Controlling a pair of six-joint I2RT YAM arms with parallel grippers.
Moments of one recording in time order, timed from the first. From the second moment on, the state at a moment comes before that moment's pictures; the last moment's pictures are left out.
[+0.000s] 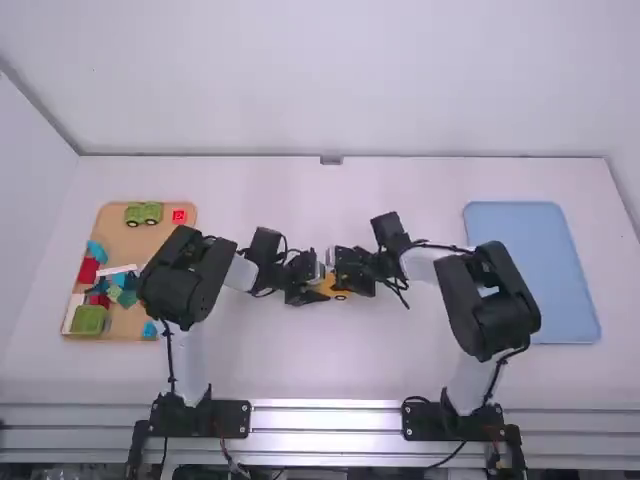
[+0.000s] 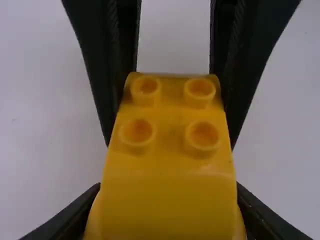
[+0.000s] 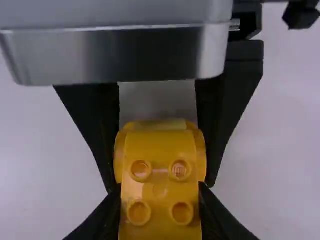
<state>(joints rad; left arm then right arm) -0.28 2.06 0.78 0.30 0.96 0.92 0.38 1.91 0.90 -0.19 -0.78 -1.06</state>
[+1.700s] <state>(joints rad) -0.28 2.06 0.79 0.28 0.95 0.93 0.37 1.92 0.85 -0.04 -0.82 -1.01</state>
